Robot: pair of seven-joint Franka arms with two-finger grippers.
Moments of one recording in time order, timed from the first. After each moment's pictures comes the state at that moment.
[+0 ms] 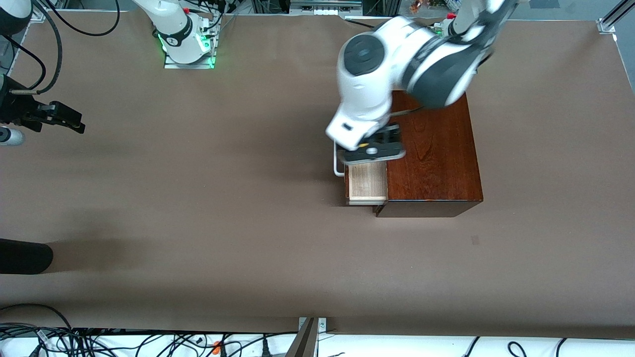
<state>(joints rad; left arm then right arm) -0.29 0.44 -0.43 -1.34 0.30 1.64 -0.90 -0.02 0.04 0.00 -1.60 -0.01 1.61 -0.01</state>
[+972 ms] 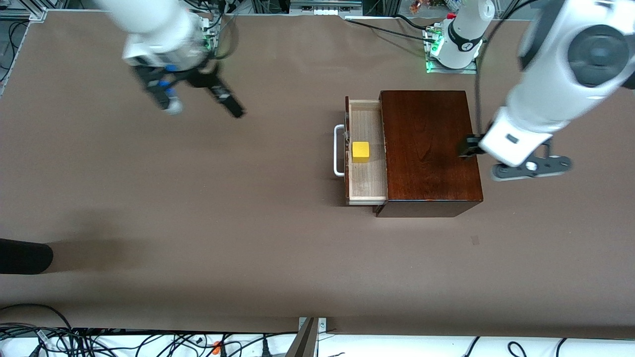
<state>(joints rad) 0.09 0.29 -0.40 -1.35 0.17 1.51 -0.36 0.23 0.13 0.40 -1.55 0.11 1.75 1.59</state>
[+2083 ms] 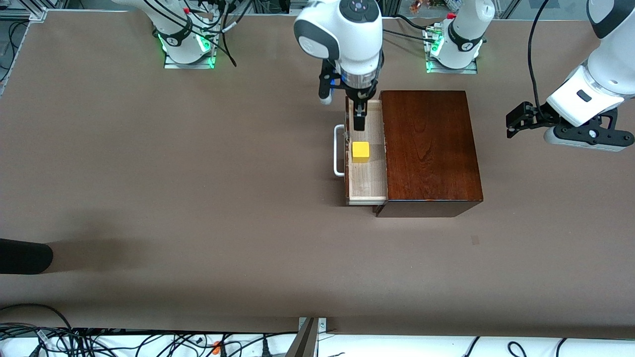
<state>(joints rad) -0.07 0.00 -0.03 -1.69 0.02 1.69 0.03 0.76 0.71 0.34 -1.13 -0.23 1.97 2.75</state>
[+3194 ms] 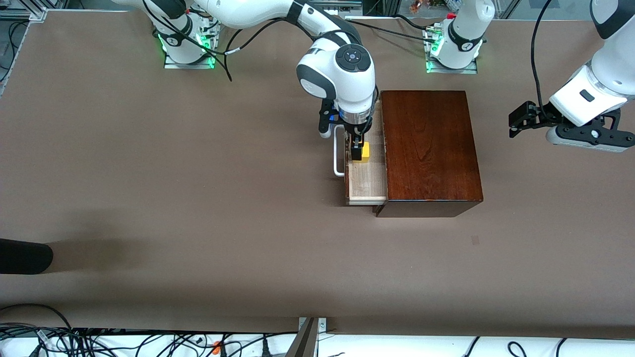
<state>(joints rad) -0.07 0.00 -0.02 -1.69 0.02 1.69 0.06 0.76 0.83 0.27 -1.12 -0.24 2.12 2.71</state>
